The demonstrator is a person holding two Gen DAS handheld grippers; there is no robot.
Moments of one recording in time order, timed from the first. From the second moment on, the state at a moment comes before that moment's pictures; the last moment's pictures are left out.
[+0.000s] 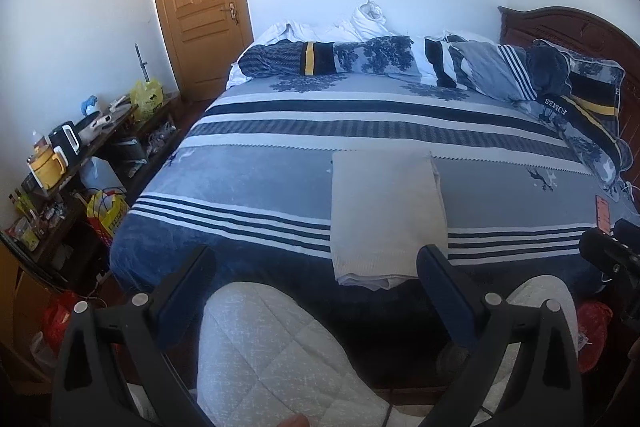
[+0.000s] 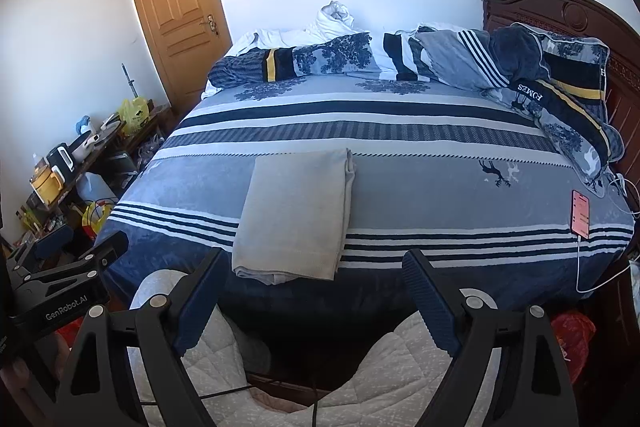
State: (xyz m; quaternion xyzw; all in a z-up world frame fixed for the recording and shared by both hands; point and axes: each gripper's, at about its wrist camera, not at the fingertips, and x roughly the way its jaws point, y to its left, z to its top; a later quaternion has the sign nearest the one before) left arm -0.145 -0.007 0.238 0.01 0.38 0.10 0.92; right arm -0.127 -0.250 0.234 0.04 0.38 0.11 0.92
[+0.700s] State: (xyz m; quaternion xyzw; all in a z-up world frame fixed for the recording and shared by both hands) left arm -0.144 -0.002 0.238 0.01 0.38 0.09 0.92; right arm -0.126 -0.250 0.231 0.03 0.38 0.11 0.92
